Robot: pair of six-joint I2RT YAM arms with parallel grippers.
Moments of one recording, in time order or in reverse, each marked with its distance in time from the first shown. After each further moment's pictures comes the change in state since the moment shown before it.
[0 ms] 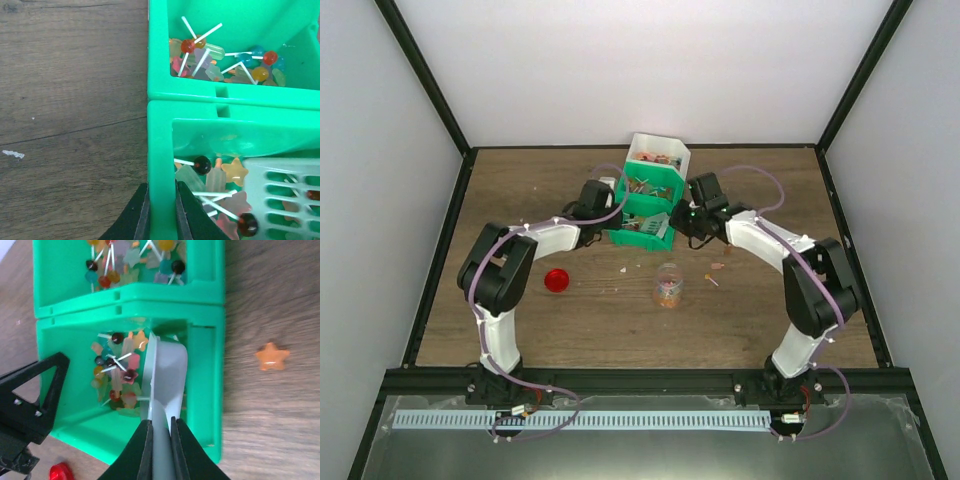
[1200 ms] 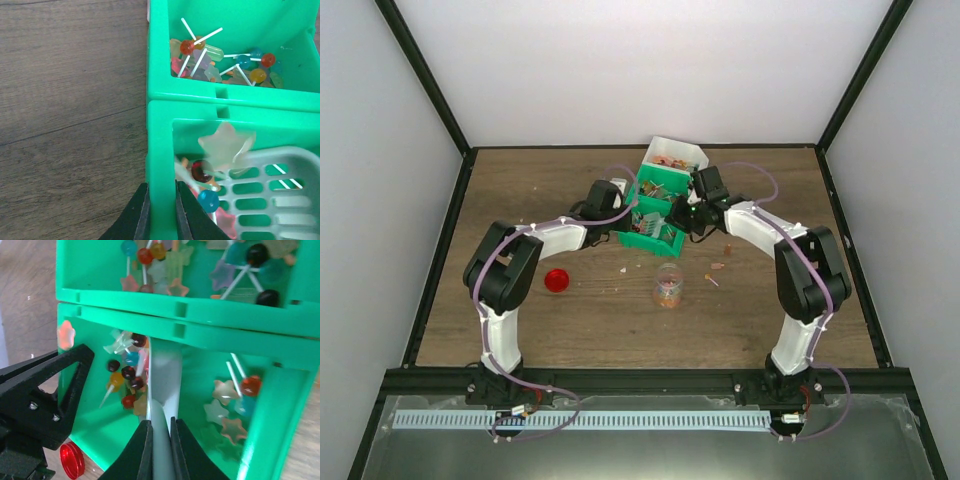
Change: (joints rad) left arm -0.030 0.029 0.039 -0.005 0.058 0.020; right arm -0.080 0.090 0.064 -0.016 -0.201 -0.077
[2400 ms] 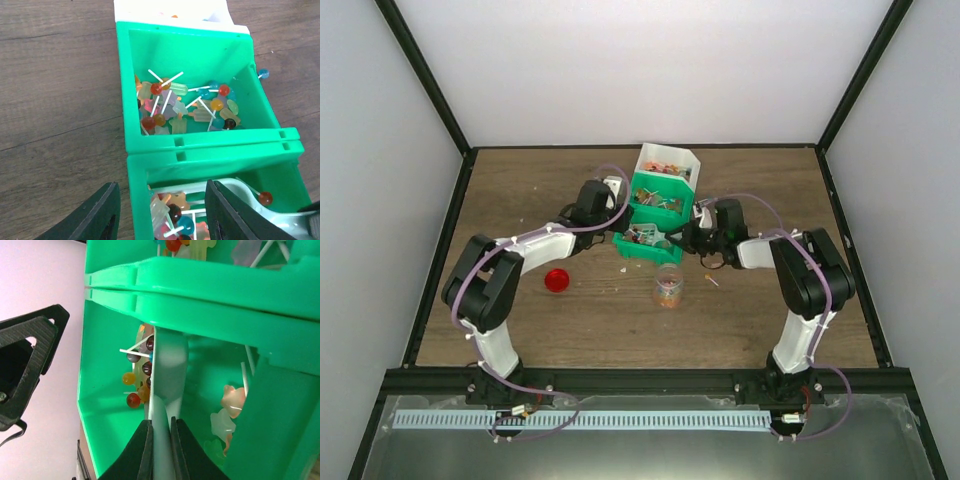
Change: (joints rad) left arm -0.006 -0.170 -0.104 0.019 0.029 0.003; right arm -0.092 0.026 -0.429 0.750 -0.401 0.049
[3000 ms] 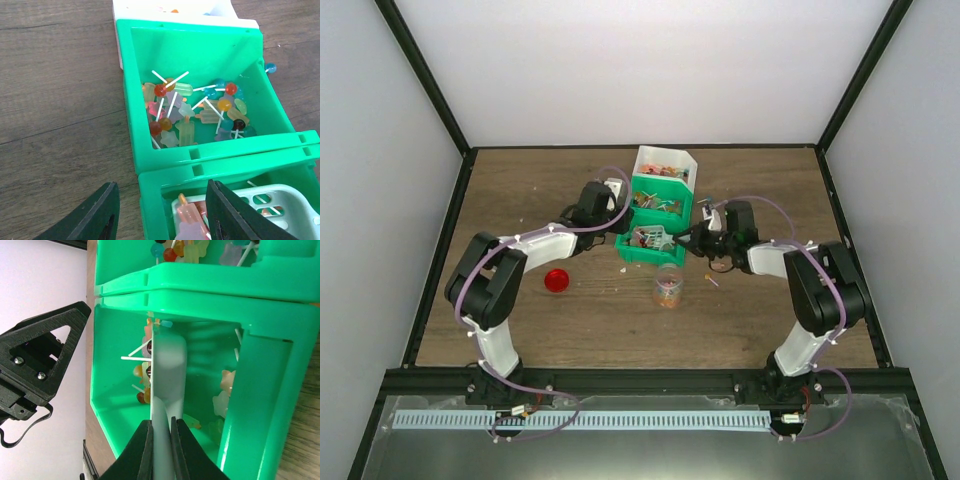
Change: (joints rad) left arm 0.000 0.025 0.000 0.007 -0.001 -0.007; right arm -0.043 -0.129 -0.076 -0.057 -0.016 0.014
